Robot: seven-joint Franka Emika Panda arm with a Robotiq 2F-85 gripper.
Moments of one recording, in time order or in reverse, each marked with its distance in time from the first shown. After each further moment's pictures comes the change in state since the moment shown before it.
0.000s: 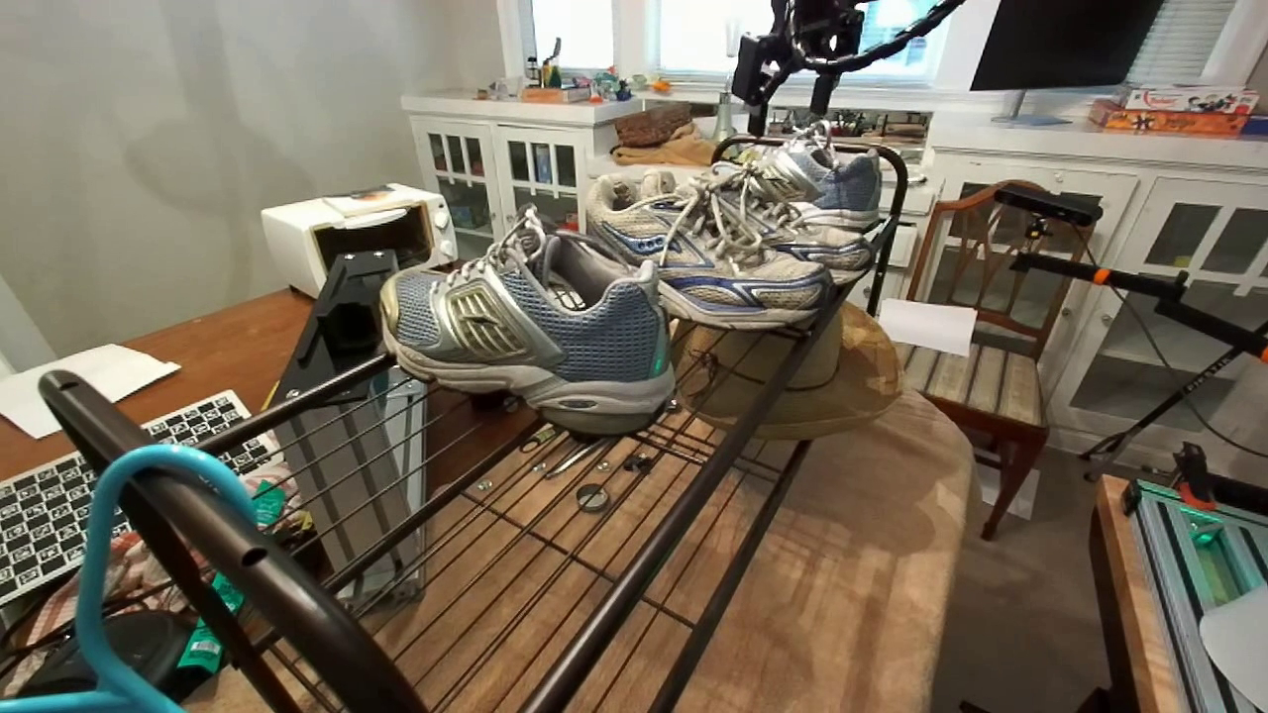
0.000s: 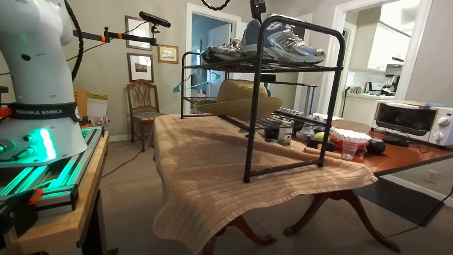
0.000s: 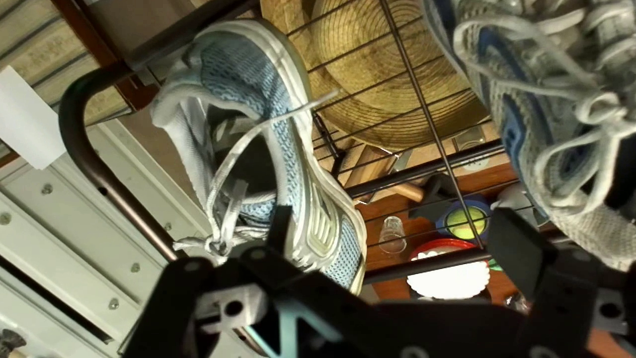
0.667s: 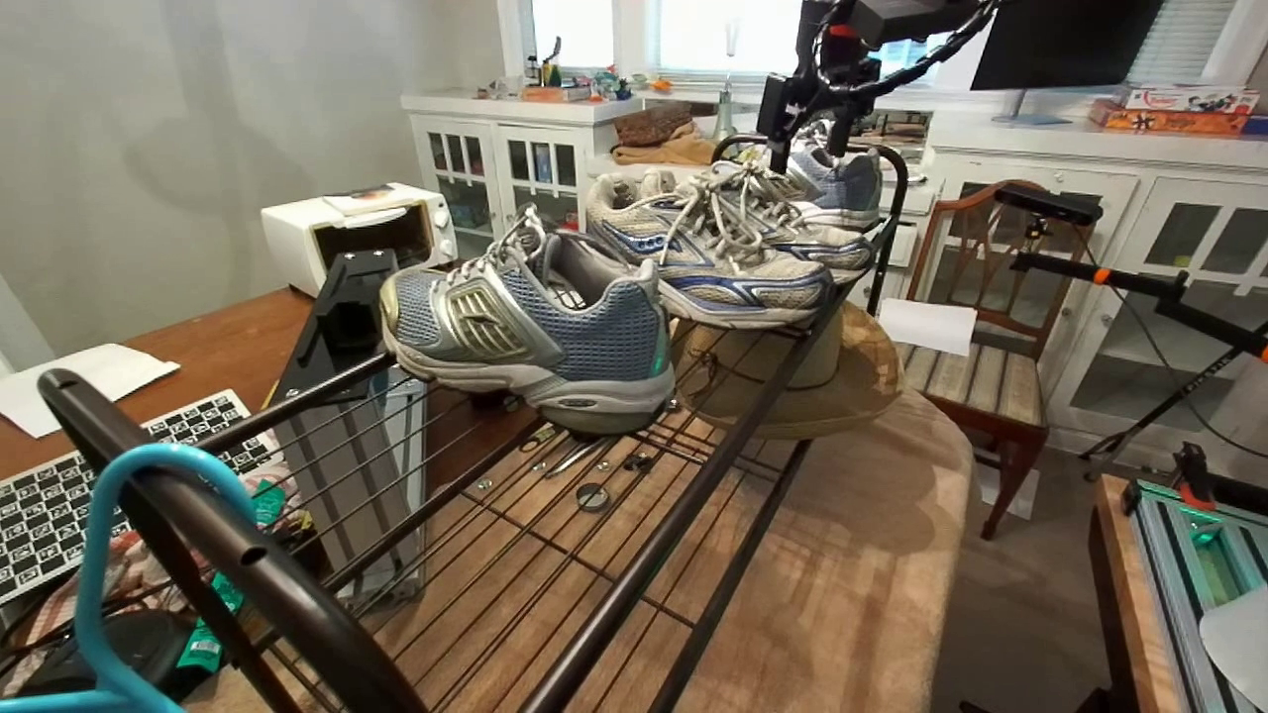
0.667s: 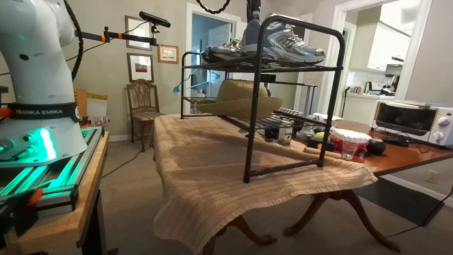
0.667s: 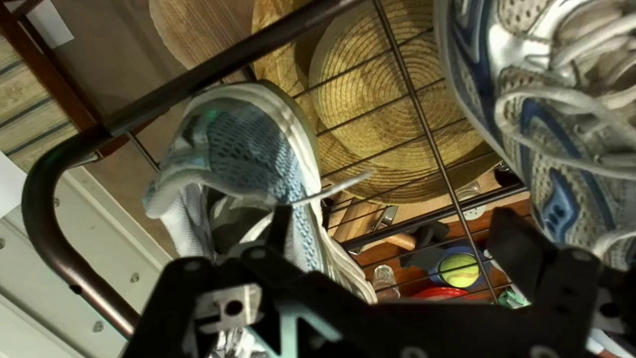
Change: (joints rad) arm -0.038 -0.036 -0.033 -0.122 0.119 0.048 -0.091
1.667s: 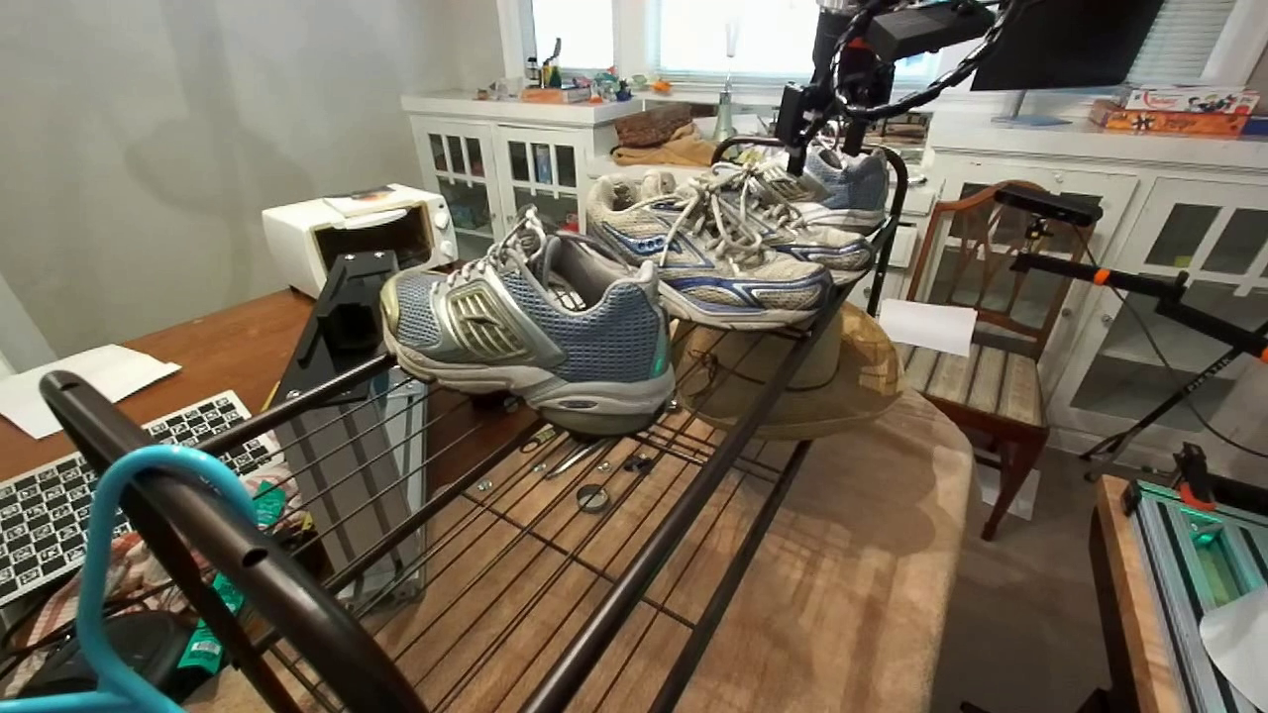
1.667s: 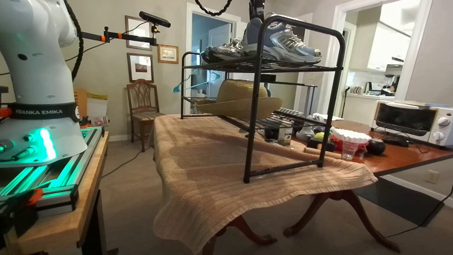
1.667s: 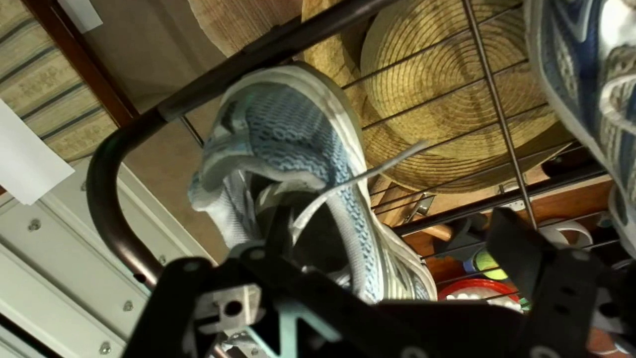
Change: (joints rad) arm -0.039 -0.020 -0.008 -0.046 -0.065 0.051 -0.012
